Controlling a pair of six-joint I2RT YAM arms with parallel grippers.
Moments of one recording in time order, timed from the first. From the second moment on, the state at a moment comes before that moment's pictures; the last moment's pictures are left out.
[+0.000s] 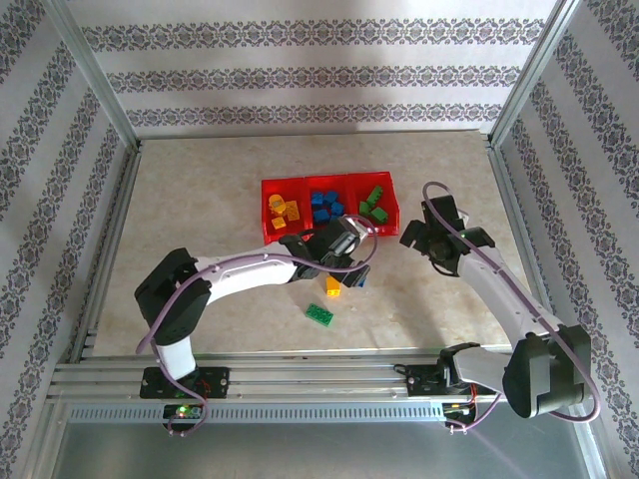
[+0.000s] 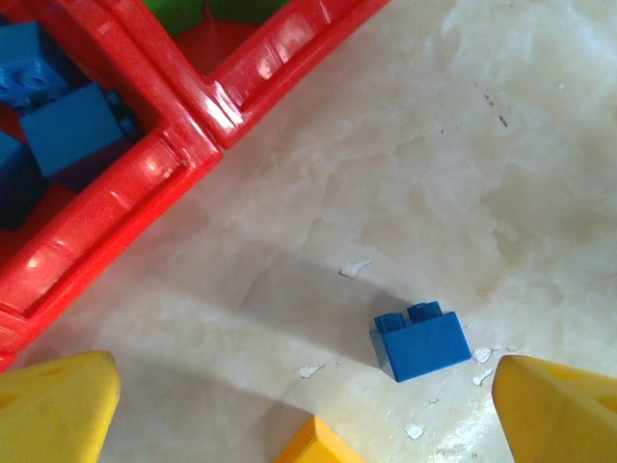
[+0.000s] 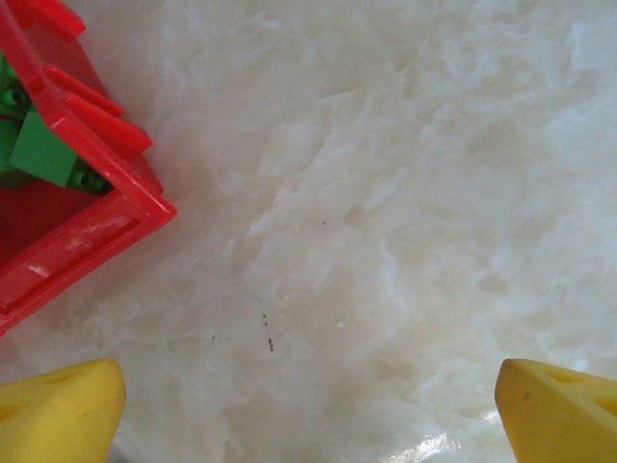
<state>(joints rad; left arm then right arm) -0.92 1.80 1.26 -0.37 -0.14 -0.19 0.21 1.19 0.86 -0.74 0.19 0.72</state>
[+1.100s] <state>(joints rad) -0.96 2.04 1.40 -0.39 -0.02 -0.31 0.18 1.13 0.83 -0.75 0.18 0.71</state>
